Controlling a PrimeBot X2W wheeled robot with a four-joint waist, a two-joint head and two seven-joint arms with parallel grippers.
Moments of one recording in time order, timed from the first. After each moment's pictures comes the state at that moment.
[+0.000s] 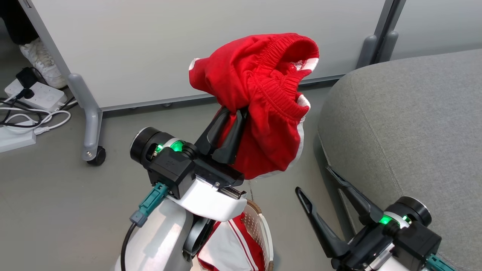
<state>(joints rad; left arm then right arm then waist) -0.40 0.05 -0.49 0.02 -0.27 0.00 -0.26 -0.06 -0.25 0.47 -0.19 0.28 0.13 -0.26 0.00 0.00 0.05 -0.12</state>
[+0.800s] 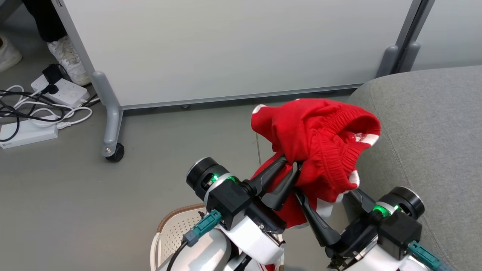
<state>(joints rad) -0.39 0.05 -0.73 0.09 -0.35 -0.04 -0.26 -0.14 -0.23 0.49 -0.09 0.22 0.13 -0.26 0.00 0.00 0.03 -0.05</state>
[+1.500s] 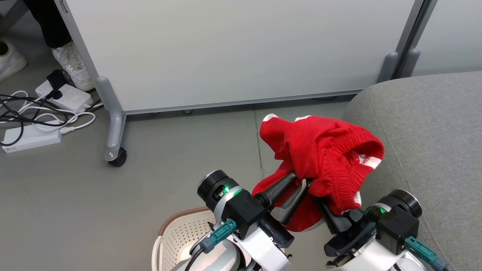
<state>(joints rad) -0.40 0.05 -0.82 0.16 -0.36 -0.02 -0.26 -0.14 -0.21 0.48 -0.04 0.23 0.13 -0.26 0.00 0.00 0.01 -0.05</state>
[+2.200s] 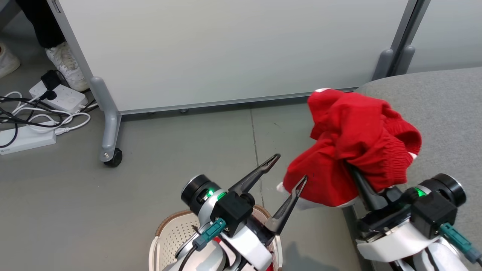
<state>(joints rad) -0.37 0.05 -0.74 0.23 -0.29 -0.03 -0.26 -0.15 -0.23 0.32 -0.05 0.16 0.13 -0.26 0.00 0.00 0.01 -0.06</state>
